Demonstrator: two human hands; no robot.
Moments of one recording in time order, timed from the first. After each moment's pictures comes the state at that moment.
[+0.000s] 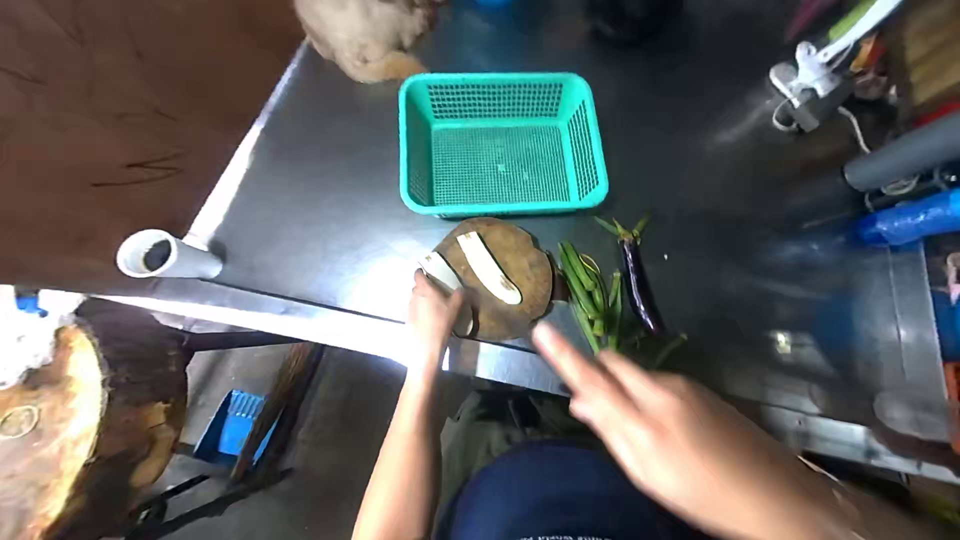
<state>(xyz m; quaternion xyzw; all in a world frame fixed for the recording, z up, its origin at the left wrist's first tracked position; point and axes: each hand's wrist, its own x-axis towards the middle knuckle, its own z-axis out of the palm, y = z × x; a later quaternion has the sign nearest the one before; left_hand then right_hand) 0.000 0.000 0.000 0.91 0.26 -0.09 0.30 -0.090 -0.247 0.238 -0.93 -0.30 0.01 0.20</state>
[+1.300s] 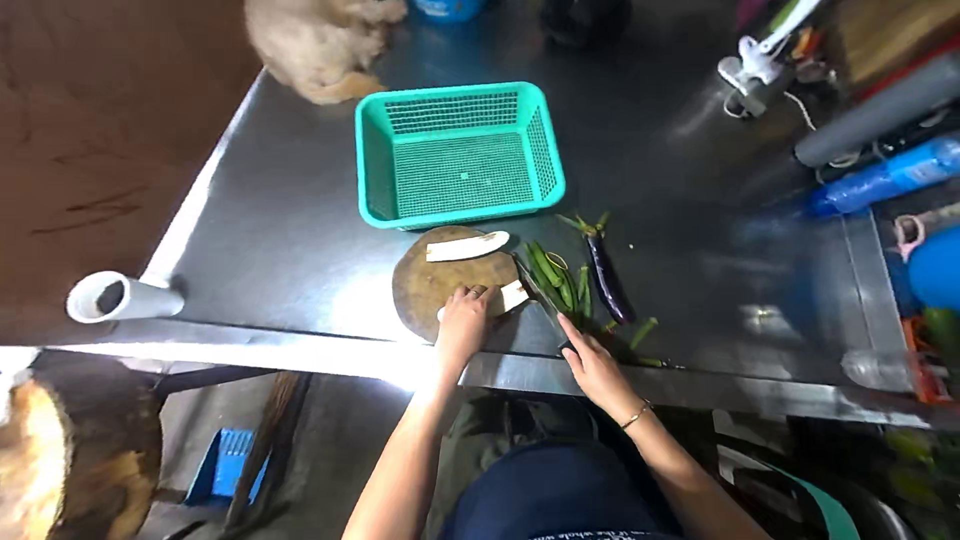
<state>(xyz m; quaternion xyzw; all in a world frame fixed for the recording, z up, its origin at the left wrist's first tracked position) 0.002 -0.084 0.007 0.96 -0.15 -0.13 0.21 -0.101 -0.319 0.049 -0.94 0.01 0.18 0.30</state>
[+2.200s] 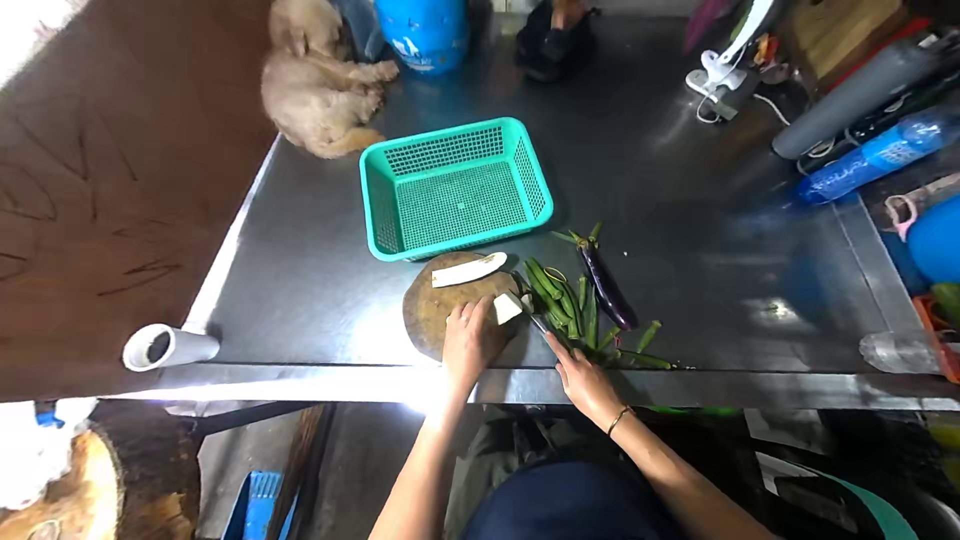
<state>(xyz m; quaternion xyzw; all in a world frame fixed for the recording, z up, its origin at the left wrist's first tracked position) -0.019 -0.069 -0.005 0.93 -0.19 0.12 0.29 -0.110 -0.295 0.026 -0.94 0.04 0.27 0.20</state>
